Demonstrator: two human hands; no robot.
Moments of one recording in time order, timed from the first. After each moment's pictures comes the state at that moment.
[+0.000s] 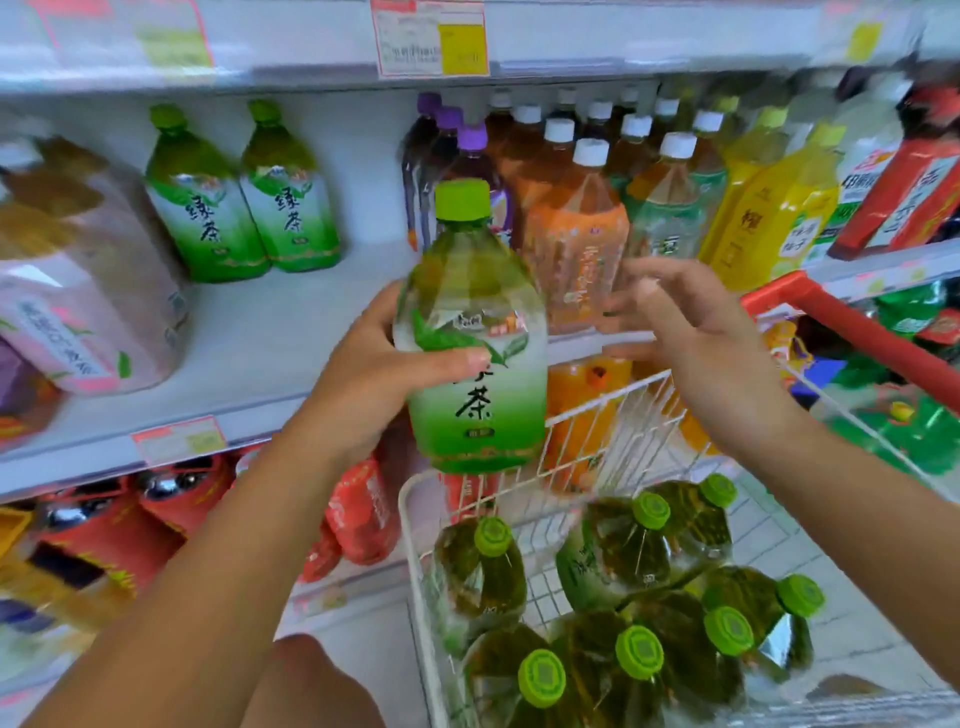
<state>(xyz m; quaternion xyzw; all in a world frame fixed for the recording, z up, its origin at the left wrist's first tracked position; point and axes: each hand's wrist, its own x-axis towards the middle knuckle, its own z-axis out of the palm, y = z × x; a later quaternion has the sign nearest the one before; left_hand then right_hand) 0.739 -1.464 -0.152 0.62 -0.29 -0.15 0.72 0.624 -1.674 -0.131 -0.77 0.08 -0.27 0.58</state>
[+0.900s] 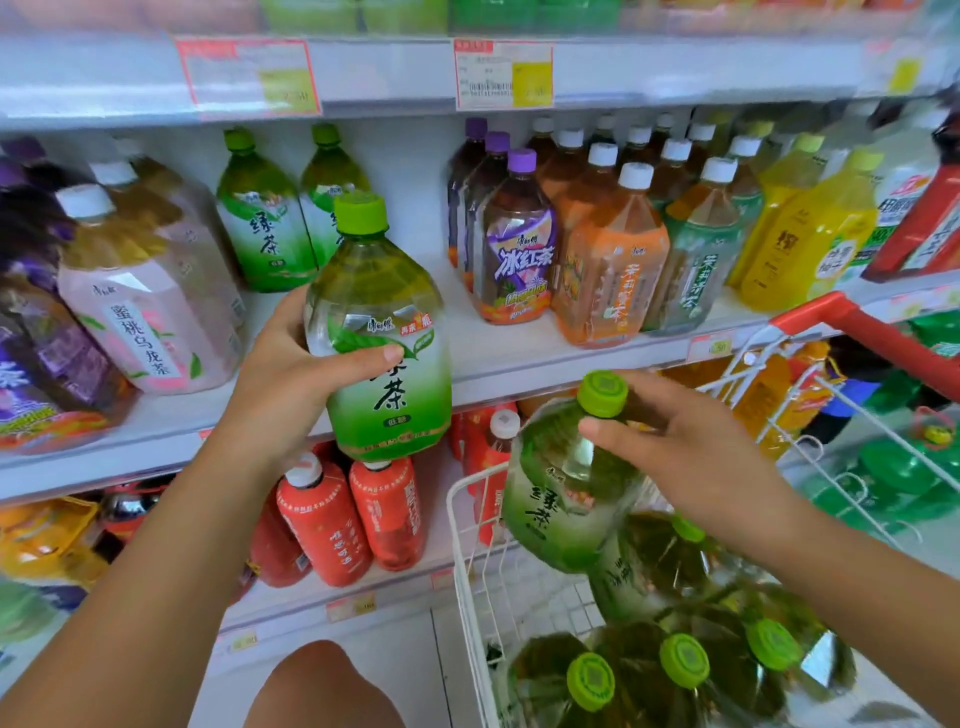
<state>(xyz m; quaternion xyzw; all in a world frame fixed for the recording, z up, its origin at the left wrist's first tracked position) 0.766 -1.376 -0.148 0.67 -0.21 -0.02 0.71 0.596 -1.616 -0.146 -0.85 0.07 -0.15 0.50</state>
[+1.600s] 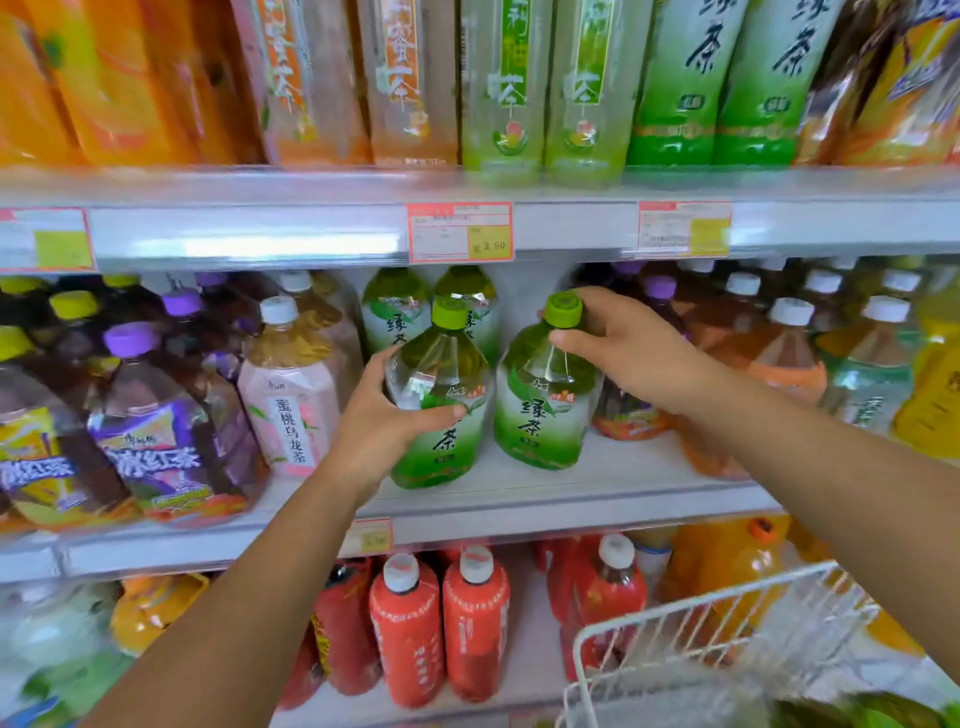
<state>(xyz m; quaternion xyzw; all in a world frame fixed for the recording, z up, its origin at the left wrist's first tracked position) 0.863 -1.341 -0.150 0.71 -0.15 0.05 0.68 0.820 -1.579 -0.071 -0.89 -0.10 -0.17 0.42</state>
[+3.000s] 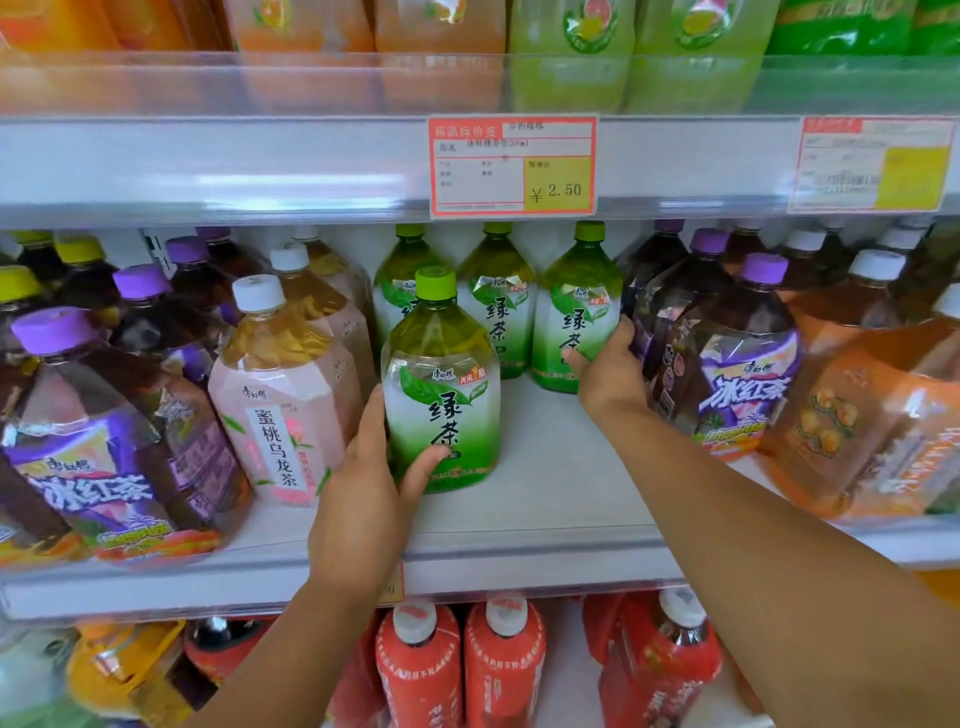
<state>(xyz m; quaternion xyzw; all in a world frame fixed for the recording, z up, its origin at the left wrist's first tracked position) 0.881 -1.324 -0.219 0.87 -0.12 0.23 0.42 0.968 -1.572 -0.185 -0.86 0.23 -0.22 0.39</state>
